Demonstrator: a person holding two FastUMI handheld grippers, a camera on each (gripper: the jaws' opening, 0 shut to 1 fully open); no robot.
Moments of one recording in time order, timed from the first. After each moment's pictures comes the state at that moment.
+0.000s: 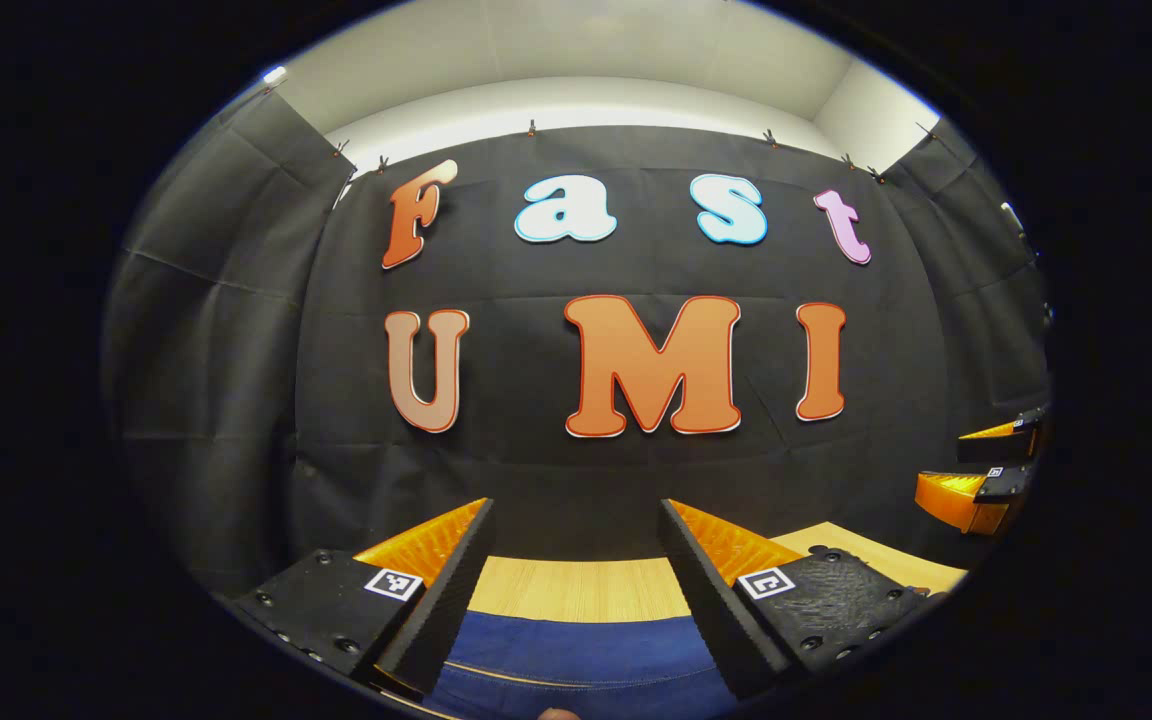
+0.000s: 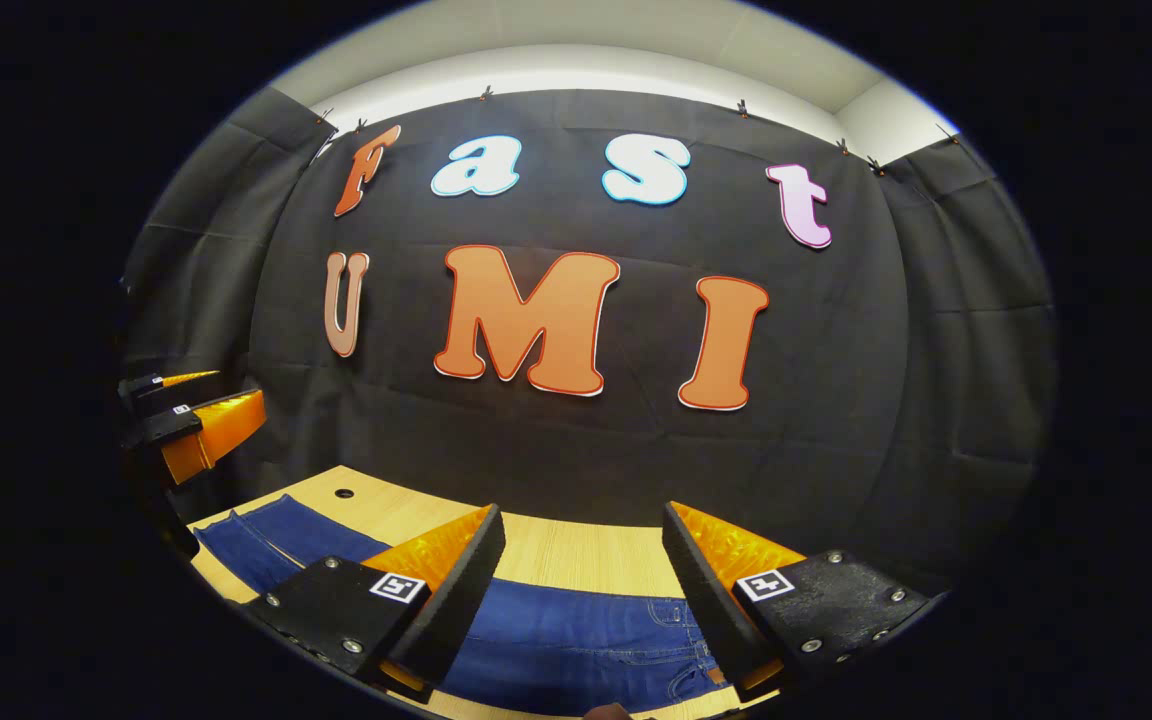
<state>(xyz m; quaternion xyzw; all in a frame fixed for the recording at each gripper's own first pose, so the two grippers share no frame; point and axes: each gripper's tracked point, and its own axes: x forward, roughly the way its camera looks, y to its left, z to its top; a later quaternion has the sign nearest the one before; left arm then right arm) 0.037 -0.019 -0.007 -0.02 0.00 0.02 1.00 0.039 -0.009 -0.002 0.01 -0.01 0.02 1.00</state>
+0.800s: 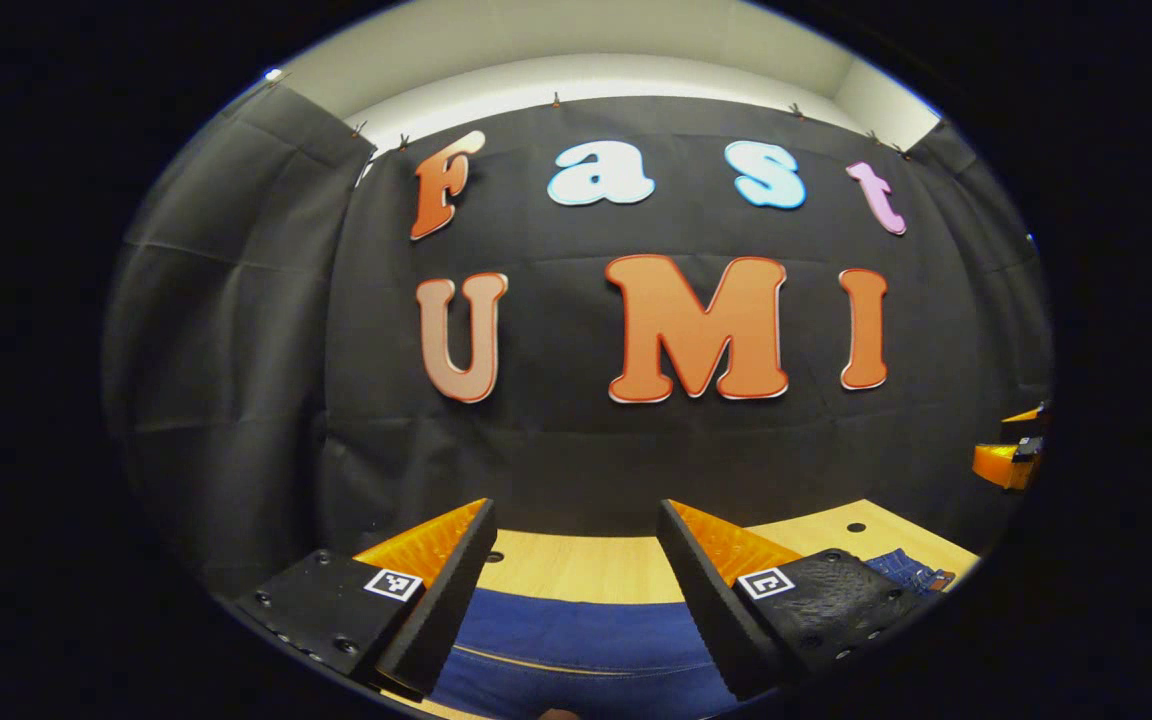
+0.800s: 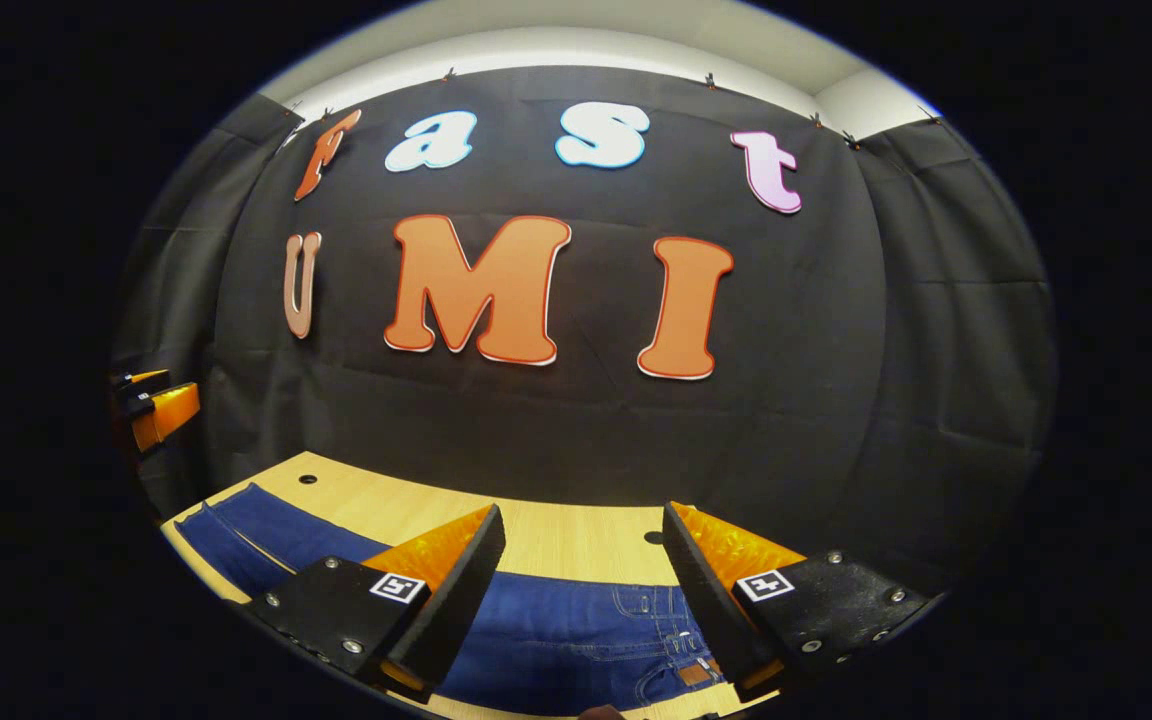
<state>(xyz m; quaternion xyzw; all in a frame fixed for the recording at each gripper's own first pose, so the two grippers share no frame) 0.046 0.044 -0.058 -0.03 0.06 0.09 0.99 0.072 -0.065 -0.049 0.03 0.05 -0.01 1.00</state>
